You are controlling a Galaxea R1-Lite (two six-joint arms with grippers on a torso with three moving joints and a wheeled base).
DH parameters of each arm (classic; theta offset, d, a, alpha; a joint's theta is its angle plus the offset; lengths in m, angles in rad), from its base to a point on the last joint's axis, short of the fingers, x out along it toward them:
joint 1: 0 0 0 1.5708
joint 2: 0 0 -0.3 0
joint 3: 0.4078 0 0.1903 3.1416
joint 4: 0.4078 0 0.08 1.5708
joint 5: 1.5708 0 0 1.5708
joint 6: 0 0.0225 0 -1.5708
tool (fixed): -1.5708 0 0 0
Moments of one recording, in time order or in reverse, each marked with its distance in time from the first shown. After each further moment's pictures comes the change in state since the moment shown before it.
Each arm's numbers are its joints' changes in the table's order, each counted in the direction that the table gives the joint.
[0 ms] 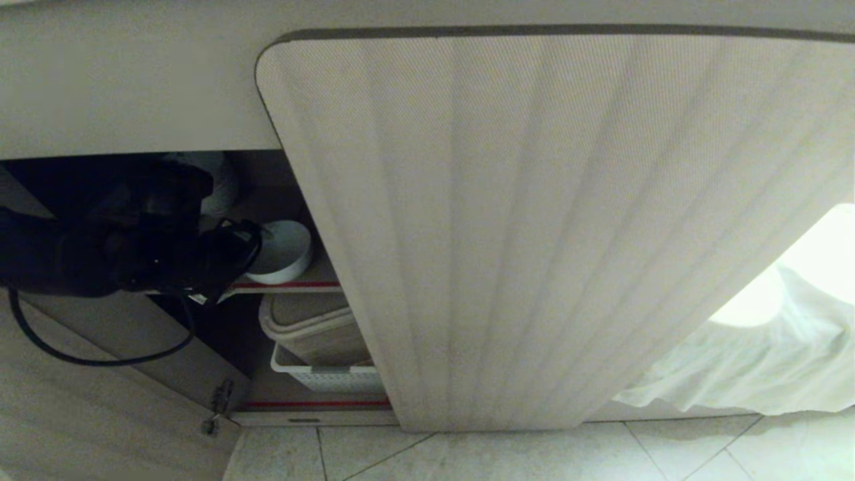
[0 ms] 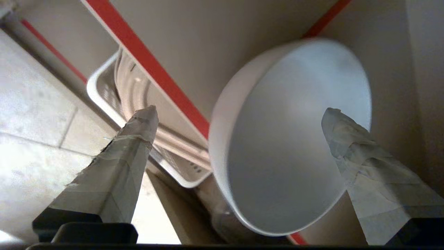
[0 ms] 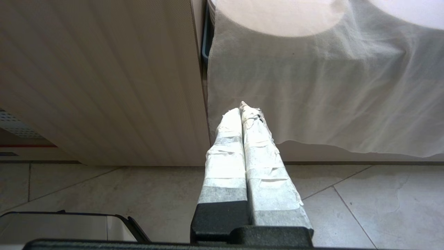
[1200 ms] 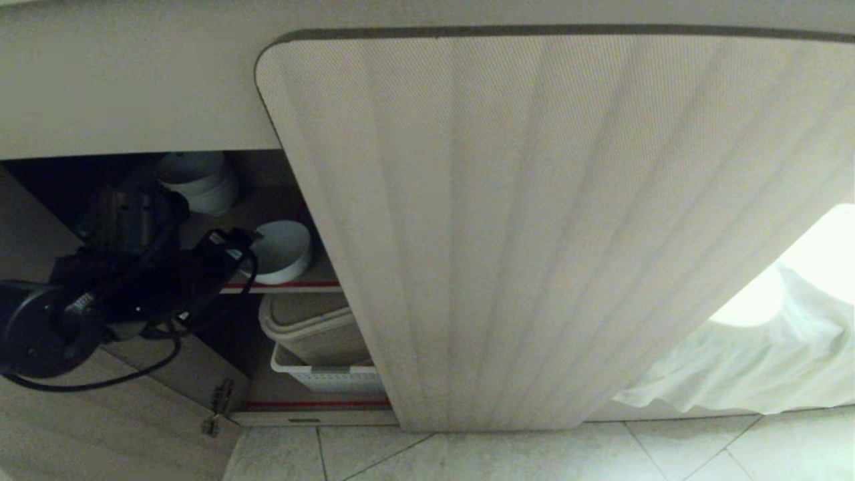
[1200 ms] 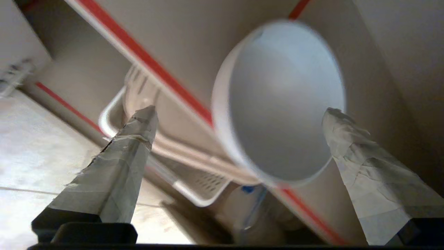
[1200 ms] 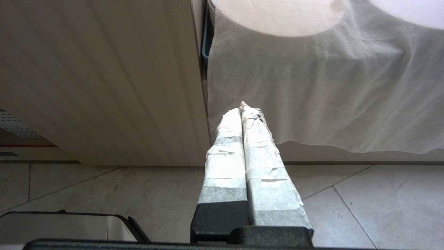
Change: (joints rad) left arm -0.061 0.140 -0.295 -0.330 0.119 0.151; right arm 0.000 0.000 0.000 0.000 0.000 0.000
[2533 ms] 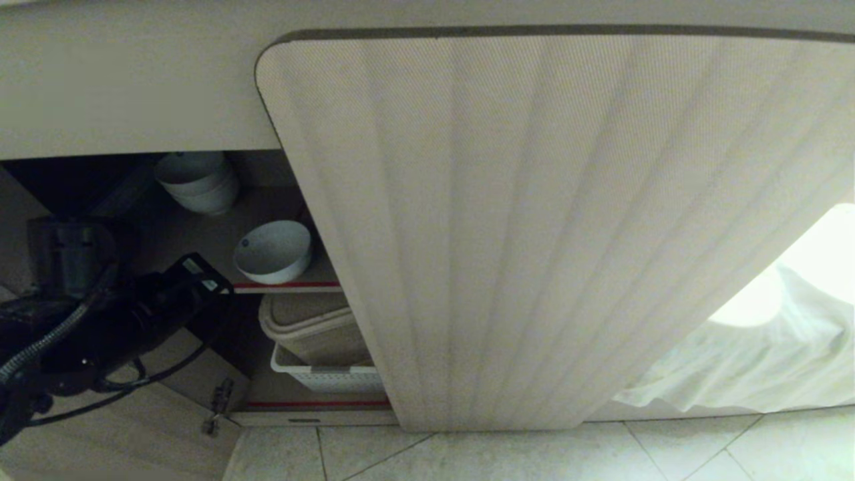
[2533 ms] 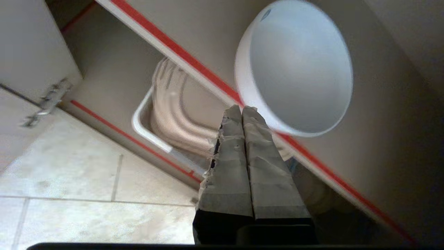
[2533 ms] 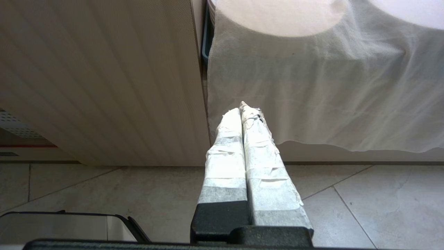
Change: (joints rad) left arm -0.001 0.149 -0.188 -0.082 0.007 0.145; right arm 0.000 0.000 0.000 0.000 0.000 0.000
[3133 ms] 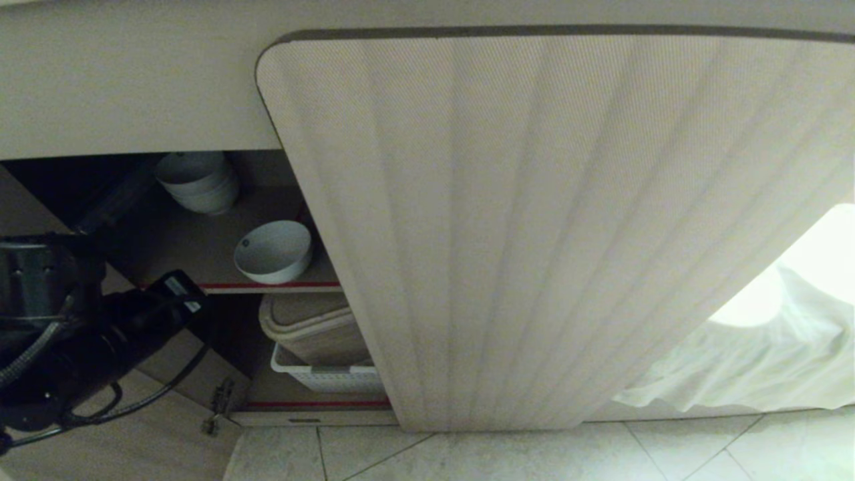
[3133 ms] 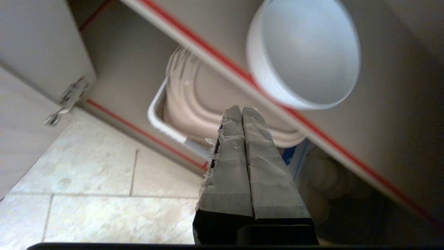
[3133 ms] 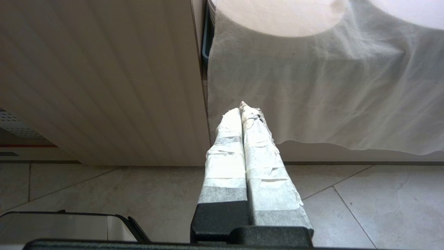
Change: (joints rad) left arm 0.000 0.092 -0.085 0.008 -0.008 0.060; right arm 0.000 0.000 0.000 0.000 0.000 0.000
